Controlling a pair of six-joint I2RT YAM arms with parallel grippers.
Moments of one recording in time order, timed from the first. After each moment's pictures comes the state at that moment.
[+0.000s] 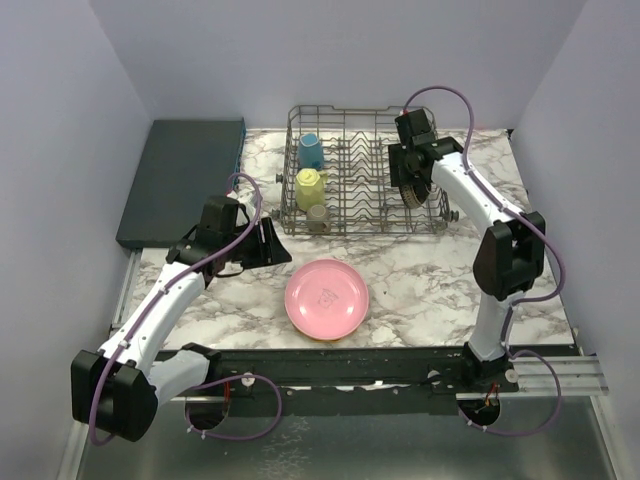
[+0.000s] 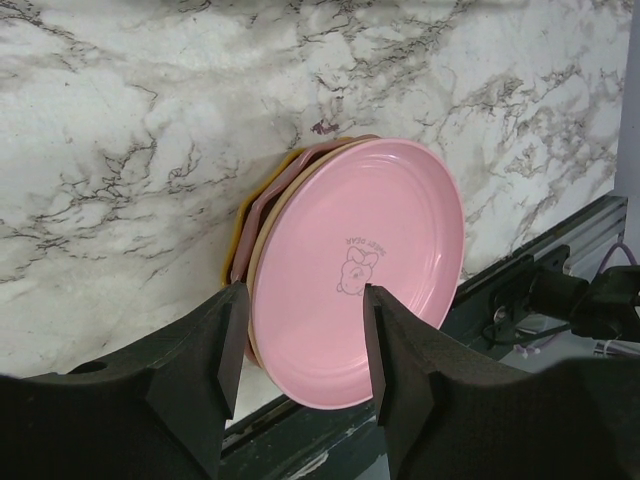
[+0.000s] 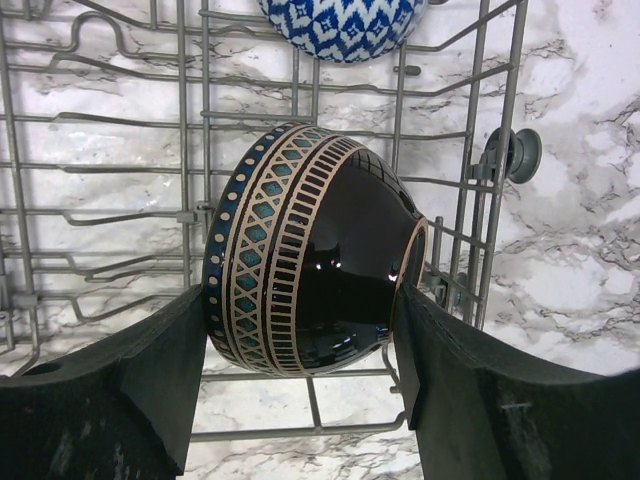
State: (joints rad) left arm -0.32 1.06 0.83 -0.55 0.43 -0.49; right arm 0.35 1.91 1.75 -0.77 0.33 0.15
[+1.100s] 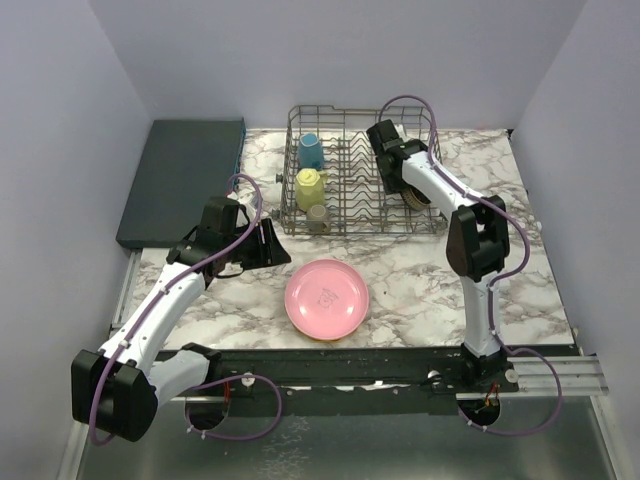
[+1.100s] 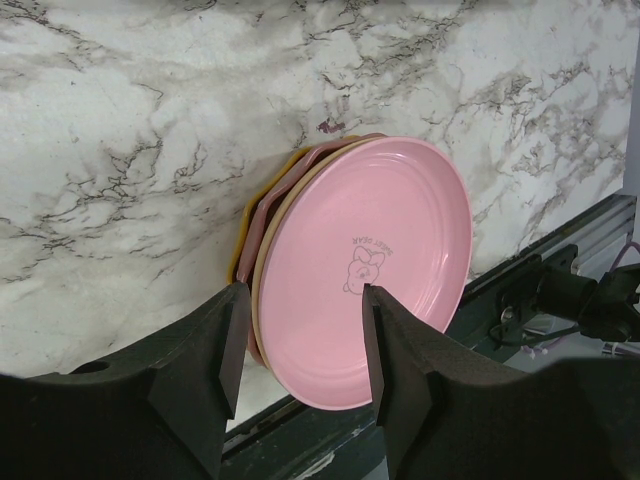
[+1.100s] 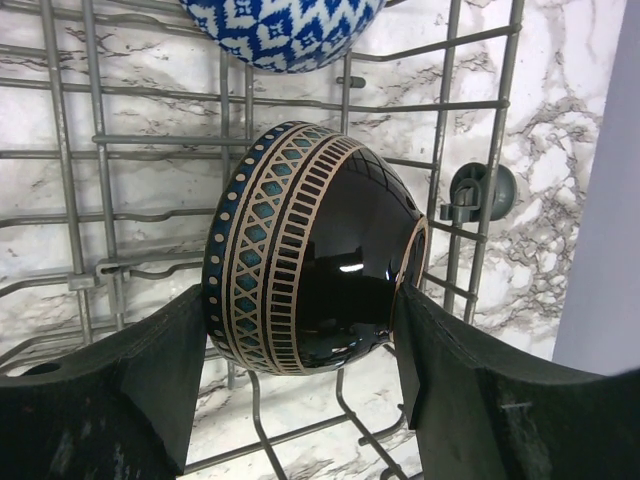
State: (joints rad) left arm -0.32 1.06 0.82 -0.54 0.42 -0.47; right arm 0.41 2.17 1.92 -0.84 0.63 0.07
